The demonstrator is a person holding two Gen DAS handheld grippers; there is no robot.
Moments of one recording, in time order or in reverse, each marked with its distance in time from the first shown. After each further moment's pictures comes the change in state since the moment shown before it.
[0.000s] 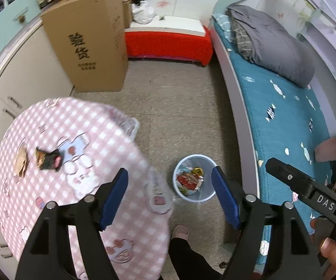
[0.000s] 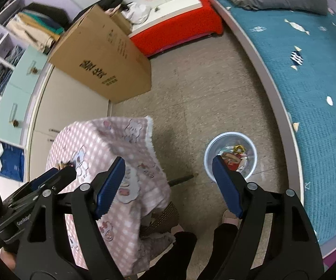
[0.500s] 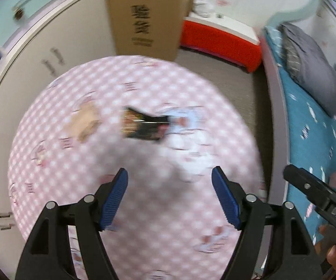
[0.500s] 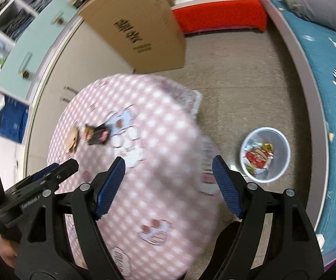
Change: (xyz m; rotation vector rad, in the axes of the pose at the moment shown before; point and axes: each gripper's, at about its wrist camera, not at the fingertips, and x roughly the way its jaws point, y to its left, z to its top) left arm 0.002 0.204 -0.043 -0.239 0.047 0.107; right arm 0.080 0.157 -0.051 -0.208 0.105 0.036
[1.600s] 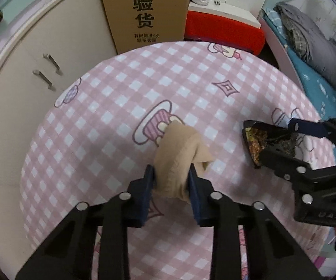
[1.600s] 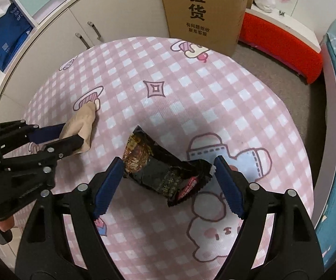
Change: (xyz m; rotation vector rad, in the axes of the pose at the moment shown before) left arm 0.097 0.130 0.055 0.187 0.021 -0.027; right arm 0.163 0.168 0.023 -0.455 0.110 -0.096
